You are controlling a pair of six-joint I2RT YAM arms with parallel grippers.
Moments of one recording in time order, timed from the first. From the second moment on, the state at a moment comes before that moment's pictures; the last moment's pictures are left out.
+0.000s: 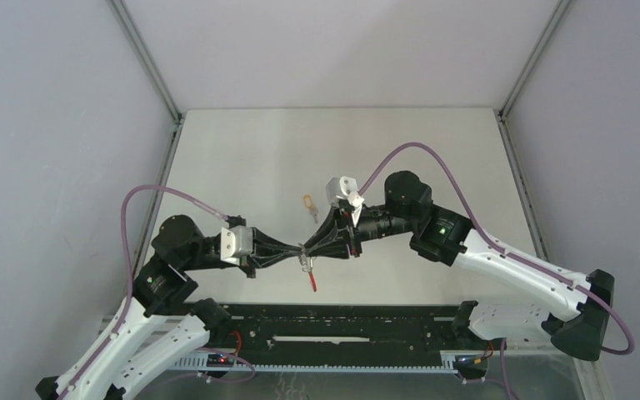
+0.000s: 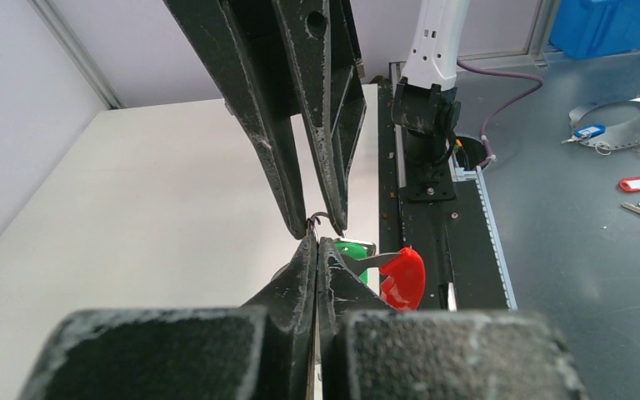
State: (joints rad) left arm -0.67 0.53 0.78 -0.25 0.82 0.16; right arm 0.99 1.15 1.10 -0.07 -0.74 0.01
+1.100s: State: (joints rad) left arm -0.67 0.62 0.89 -0.53 0.81 0.36; right arm 1.10 1.39 1.56 -0.71 -0.50 -0.11
